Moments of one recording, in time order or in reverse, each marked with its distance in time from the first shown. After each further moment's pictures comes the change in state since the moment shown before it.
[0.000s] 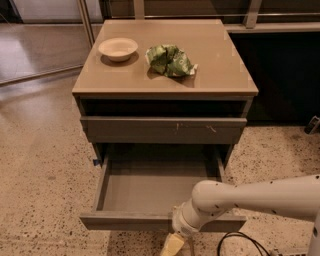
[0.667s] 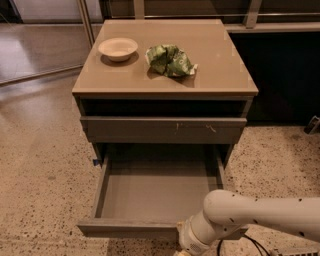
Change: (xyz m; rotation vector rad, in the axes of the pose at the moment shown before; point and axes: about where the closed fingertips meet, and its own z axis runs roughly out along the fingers) arm 0.015 0.067 -0.030 -0.080 -0.016 0.002
